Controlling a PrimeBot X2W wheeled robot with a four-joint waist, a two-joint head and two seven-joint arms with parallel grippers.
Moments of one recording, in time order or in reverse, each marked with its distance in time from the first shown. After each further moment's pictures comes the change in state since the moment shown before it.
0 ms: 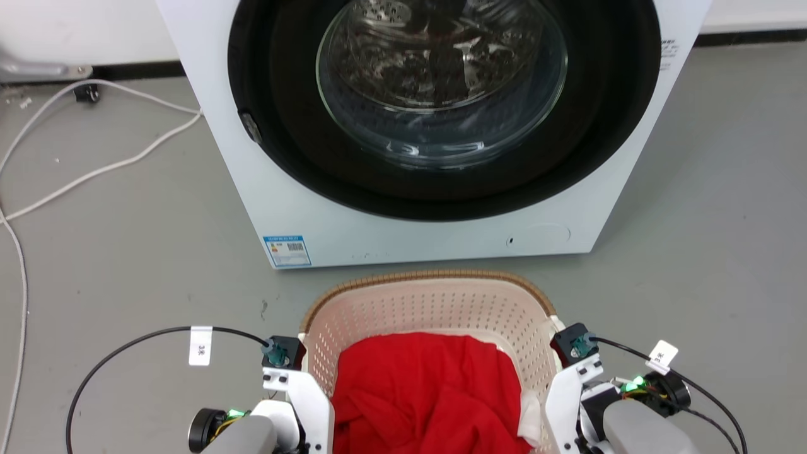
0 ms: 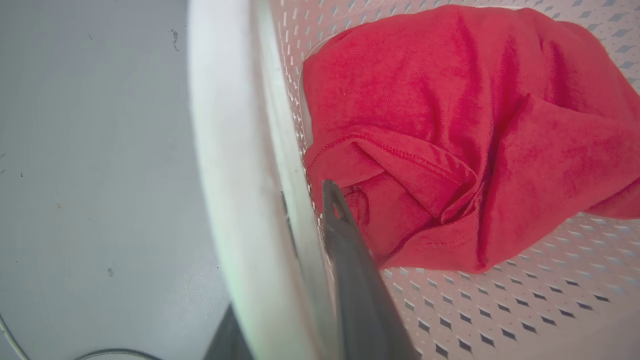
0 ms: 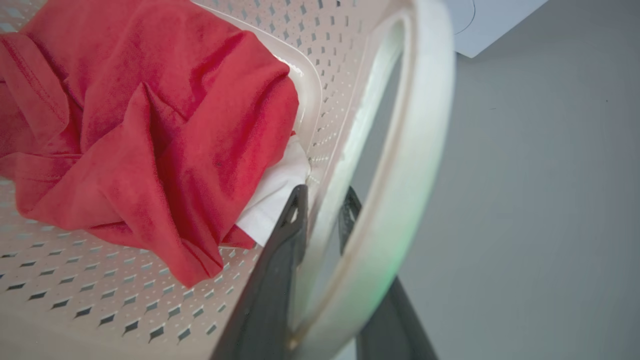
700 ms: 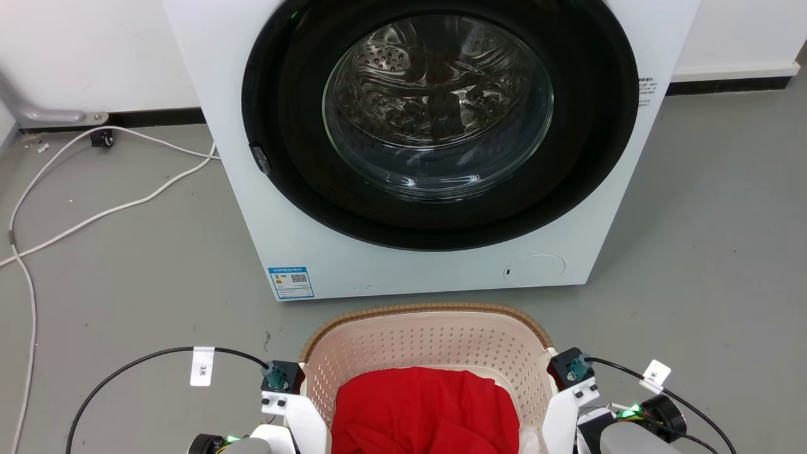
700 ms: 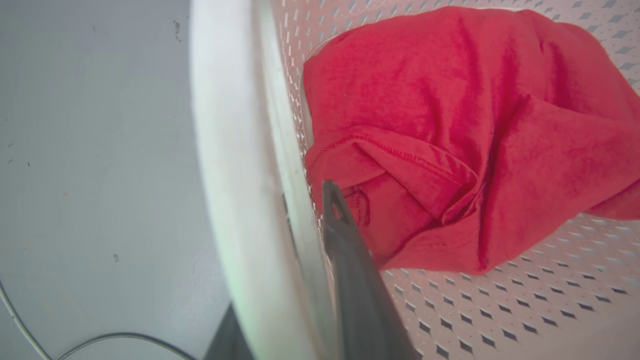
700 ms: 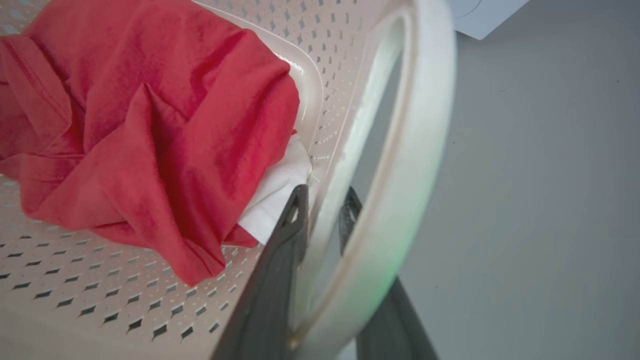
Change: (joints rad) left arm 0.045 0.017 -0.104 0.004 -0.106 0.000 0.038; right arm 0.044 0.004 0.096 0.014 0.123 0.000 0.052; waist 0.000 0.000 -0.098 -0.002
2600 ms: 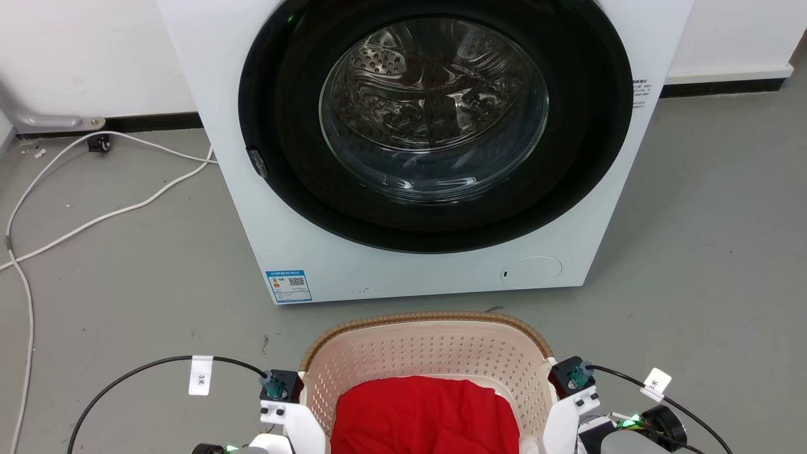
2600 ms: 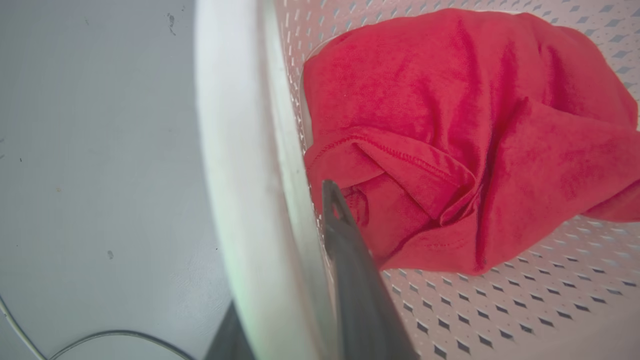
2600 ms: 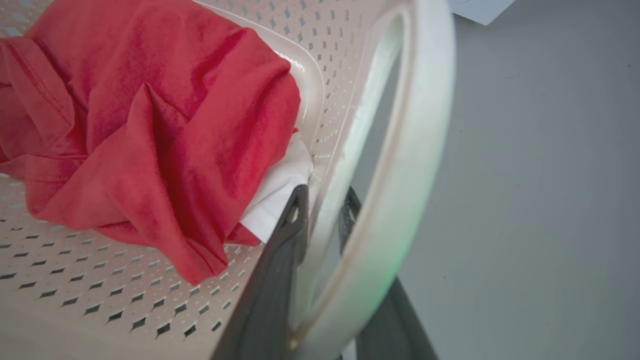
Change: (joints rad) left arm -0.003 0.011 -0.150 0.025 -0.156 0.000 -0.034; right arm 0.013 0.000 0.037 0.010 0.053 0.001 -0.002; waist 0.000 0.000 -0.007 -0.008
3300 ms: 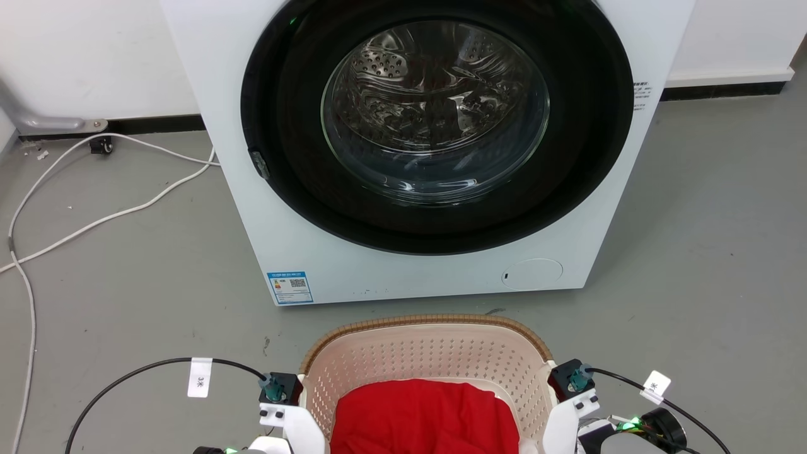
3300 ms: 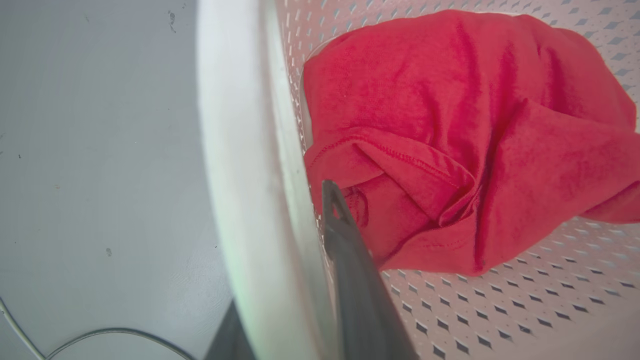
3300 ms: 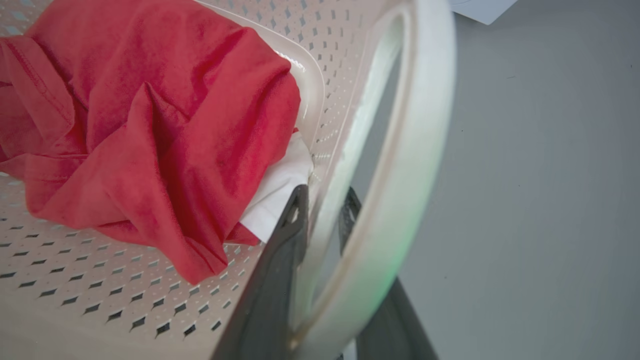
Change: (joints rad) left arm 0.000 0.002 -0.038 0.005 -0.041 0.000 -0.007; right arm 0.006 0.000 0.002 0.000 0.000 0.000 0.000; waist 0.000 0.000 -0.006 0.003
